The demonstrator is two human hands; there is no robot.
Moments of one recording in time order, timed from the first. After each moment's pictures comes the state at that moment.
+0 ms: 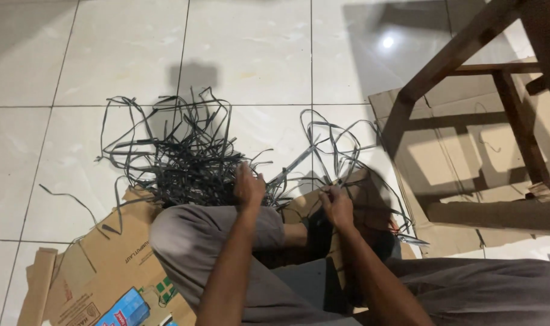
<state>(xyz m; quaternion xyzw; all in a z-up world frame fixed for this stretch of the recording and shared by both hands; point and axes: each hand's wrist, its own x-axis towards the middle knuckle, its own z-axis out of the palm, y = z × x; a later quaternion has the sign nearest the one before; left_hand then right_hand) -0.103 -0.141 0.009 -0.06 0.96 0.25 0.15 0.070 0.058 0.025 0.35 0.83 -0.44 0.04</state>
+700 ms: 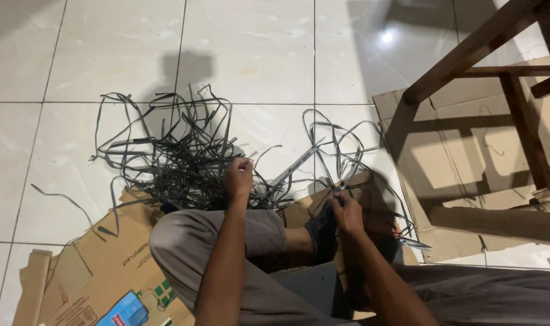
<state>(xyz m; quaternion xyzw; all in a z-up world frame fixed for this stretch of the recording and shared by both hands) -0.147 -0.174 -0.045 -0.06 0.92 0.38 0.06 0.076 0.075 0.016 0.40 0.77 -0.48 0.09</state>
